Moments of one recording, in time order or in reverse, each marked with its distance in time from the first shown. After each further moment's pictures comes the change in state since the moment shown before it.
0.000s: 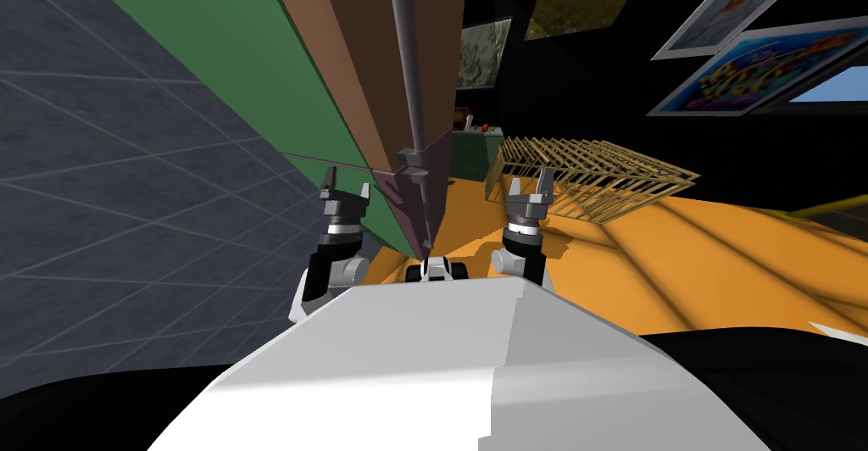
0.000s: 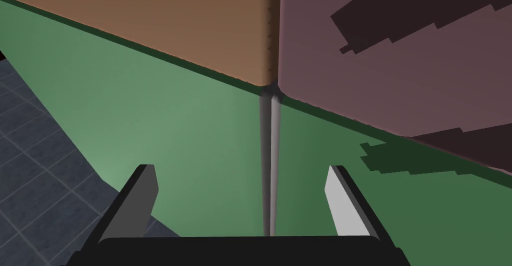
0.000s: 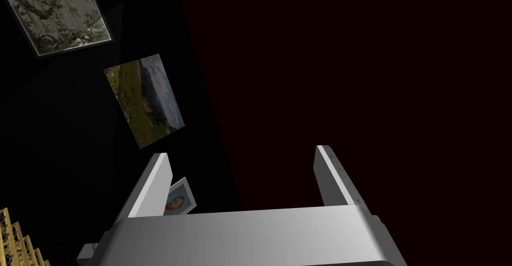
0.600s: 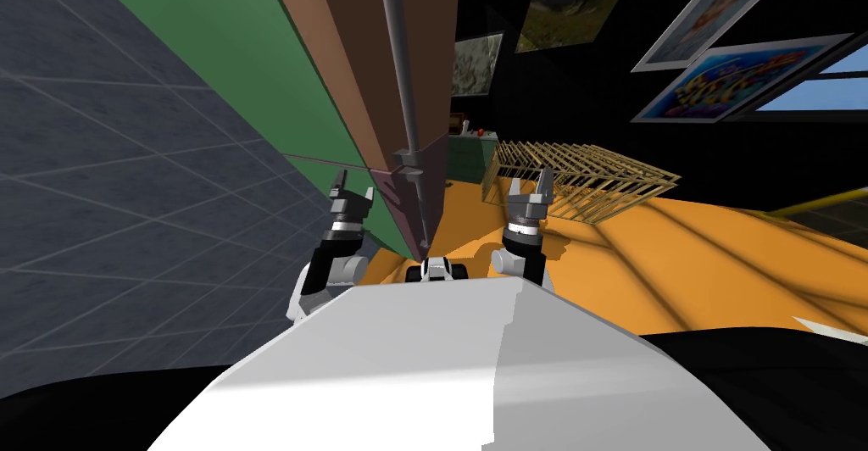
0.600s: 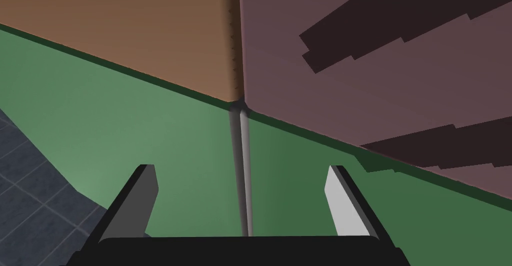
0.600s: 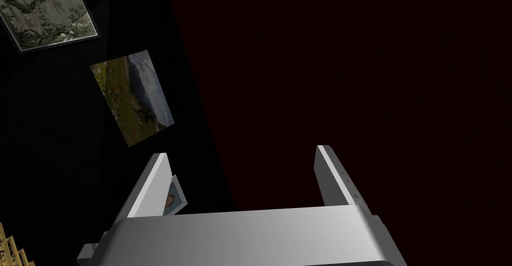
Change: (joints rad) left arm -0.018 0.027 0.009 0.003 -0.010 0.129 0.022; right arm 0.000 0.000 0.000 0.000 0.000 0.000 0.000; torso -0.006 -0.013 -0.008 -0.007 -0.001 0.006
